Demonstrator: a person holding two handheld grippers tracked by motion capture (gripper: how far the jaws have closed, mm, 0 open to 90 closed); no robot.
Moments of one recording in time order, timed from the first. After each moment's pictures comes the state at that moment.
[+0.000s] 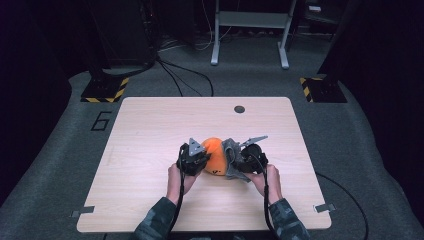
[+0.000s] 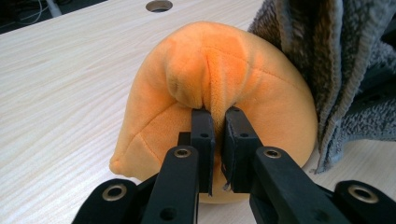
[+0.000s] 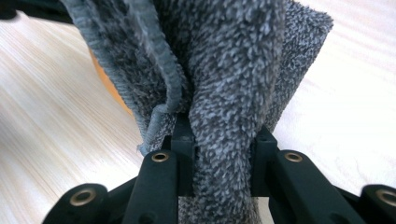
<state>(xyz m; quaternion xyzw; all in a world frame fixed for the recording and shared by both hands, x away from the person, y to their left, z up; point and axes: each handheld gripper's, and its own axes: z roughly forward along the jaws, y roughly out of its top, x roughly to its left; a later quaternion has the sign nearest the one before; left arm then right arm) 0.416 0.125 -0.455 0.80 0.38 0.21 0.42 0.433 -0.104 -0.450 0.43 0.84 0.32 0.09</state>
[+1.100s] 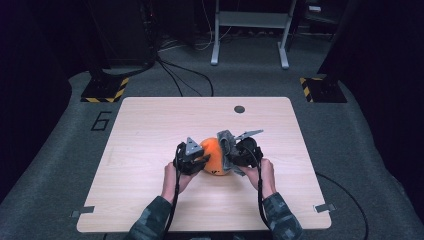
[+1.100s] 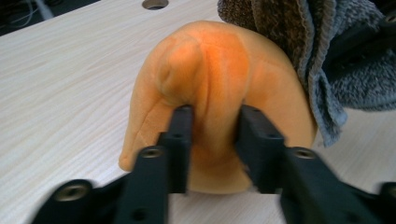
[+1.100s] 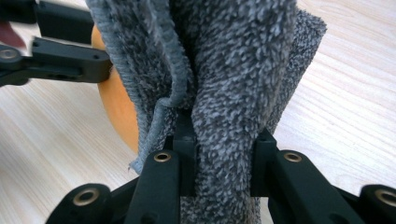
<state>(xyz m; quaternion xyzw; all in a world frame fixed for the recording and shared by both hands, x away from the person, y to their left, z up) 0.420 0.139 -0.451 0.82 0.35 0.20 0.41 0.443 -0.087 -0.433 0.43 0.83 0.33 0.11</state>
